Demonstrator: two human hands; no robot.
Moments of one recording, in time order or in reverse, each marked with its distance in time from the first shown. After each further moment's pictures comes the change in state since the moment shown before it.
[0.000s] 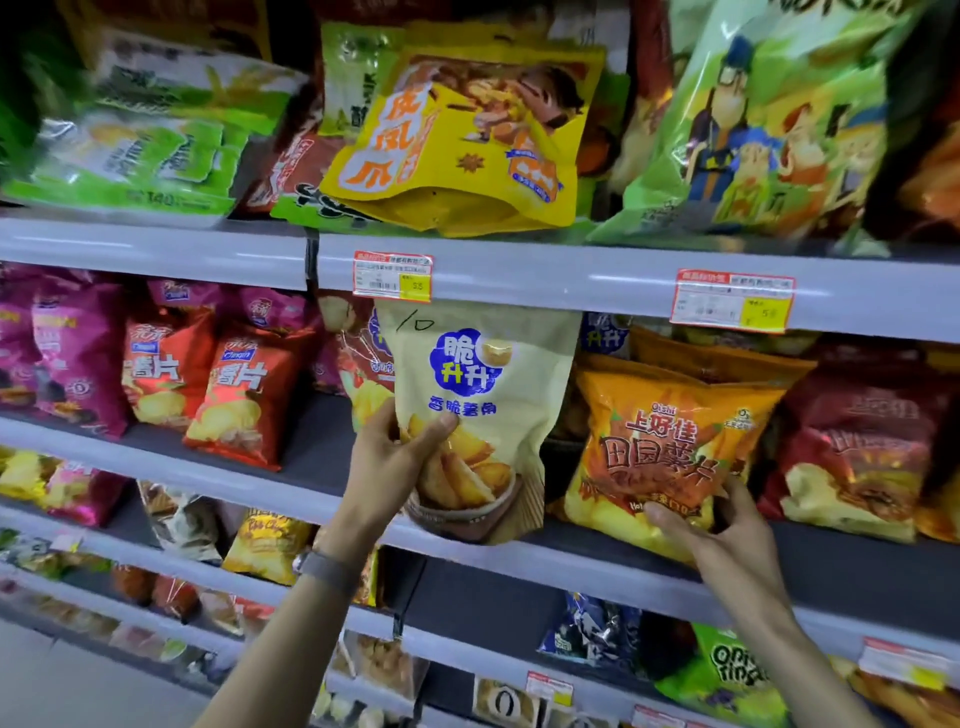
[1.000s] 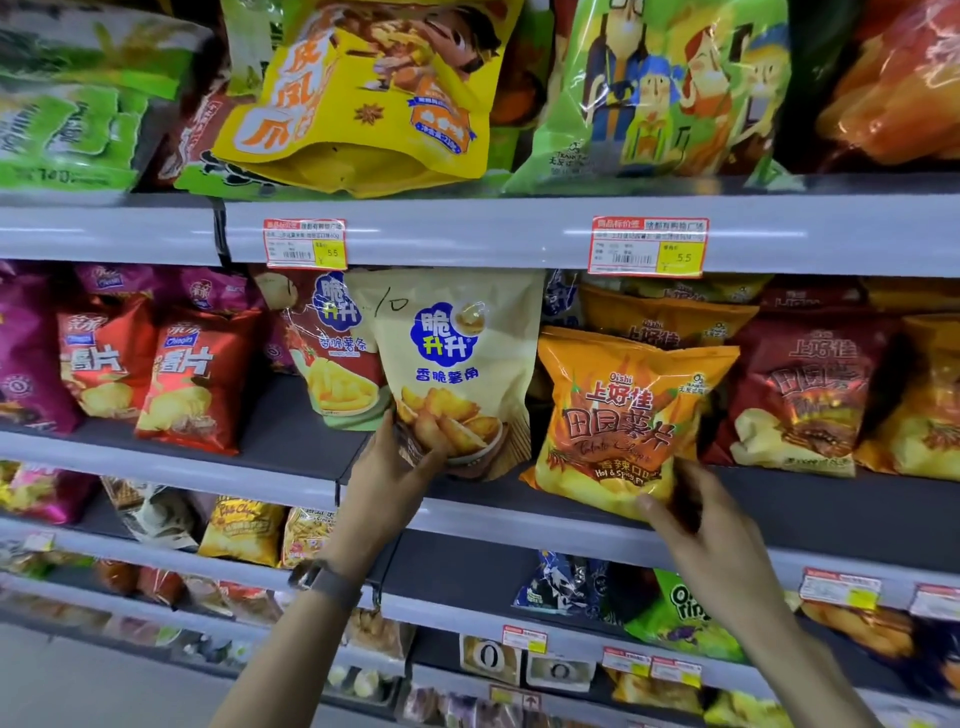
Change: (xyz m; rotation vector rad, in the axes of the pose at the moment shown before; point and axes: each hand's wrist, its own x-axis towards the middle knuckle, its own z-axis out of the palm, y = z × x) left_hand -0.031 -0.024 0.036 0.569 -0.126 -0.062; right_hand -0.030 0.016 -0.042 -0.516 -0.060 -0.020
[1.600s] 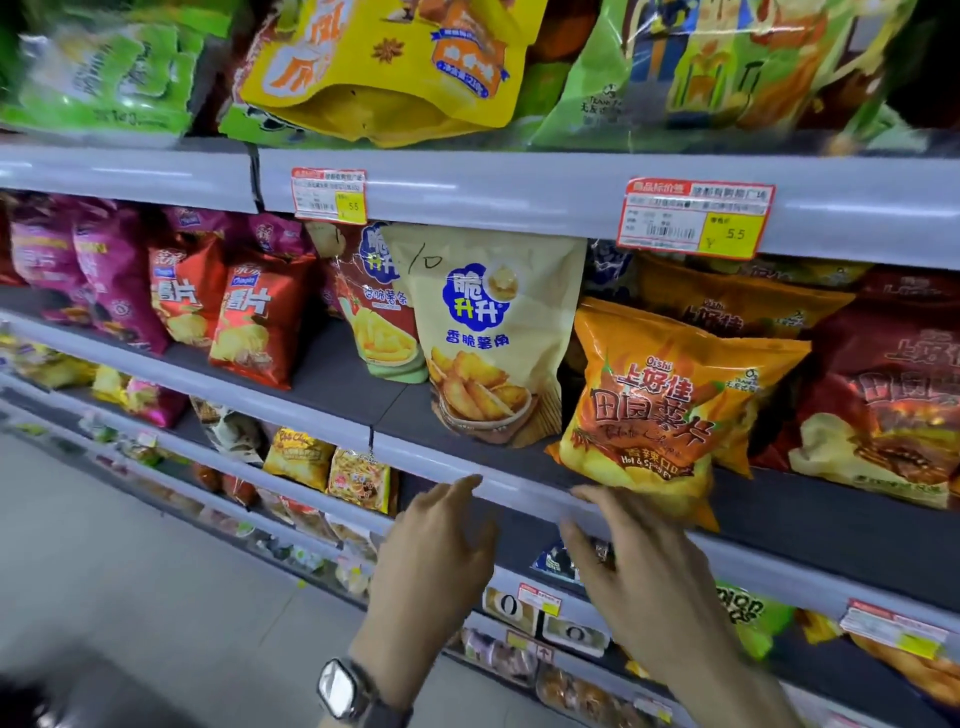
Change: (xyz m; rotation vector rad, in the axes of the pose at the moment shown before) left_hand -0.109 0.047 0.036 0.379 -0.015 -0.096; right_hand -0.027 -0.047 0.022 -0.221 -0.248 -0.375
